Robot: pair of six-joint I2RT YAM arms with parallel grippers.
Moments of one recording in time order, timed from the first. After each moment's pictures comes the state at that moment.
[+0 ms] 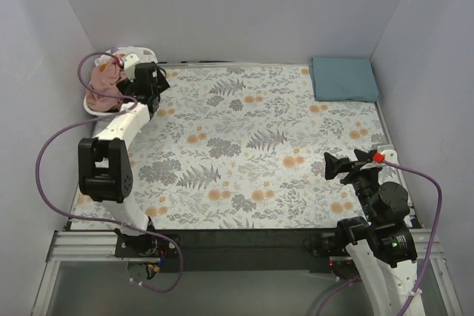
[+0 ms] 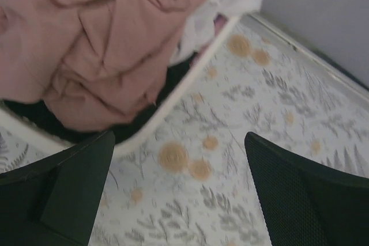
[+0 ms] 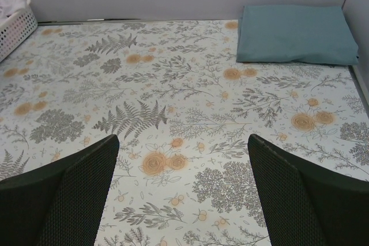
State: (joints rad) left arm -0.11 1.67 1.22 -0.06 -0.49 -0.46; right arm 0.26 0.05 0.49 -0.45 0.04 0.14
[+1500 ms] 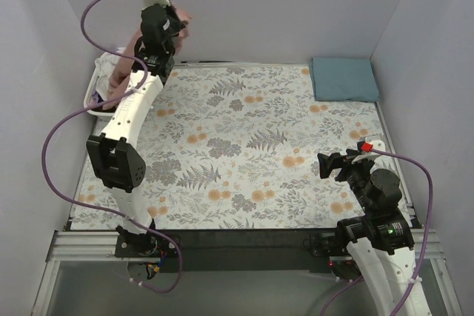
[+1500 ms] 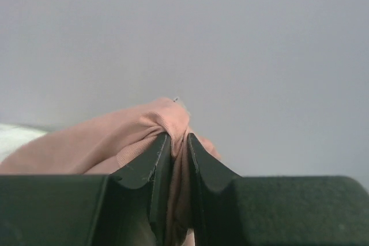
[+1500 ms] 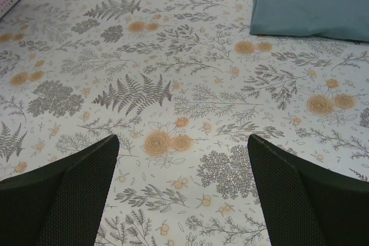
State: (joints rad) left arm -0.23 1.86 1.92 0.05 -0.39 -0.21; right arm 0.26 0.18 0.49 -0.45 -0.02 0.13
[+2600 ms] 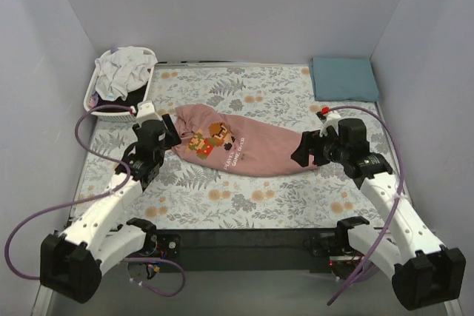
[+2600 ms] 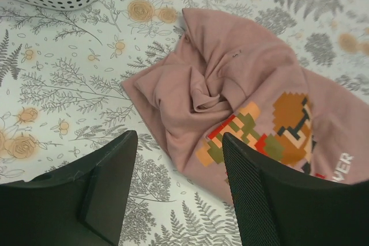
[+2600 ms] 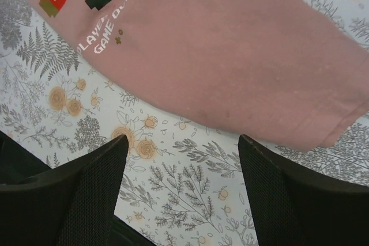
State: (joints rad) left arm -0.36 1.04 0.71 -0.17 -0.45 -0.41; right arm 0.26 0.83 0.71 -0.49 -0.39 0.16
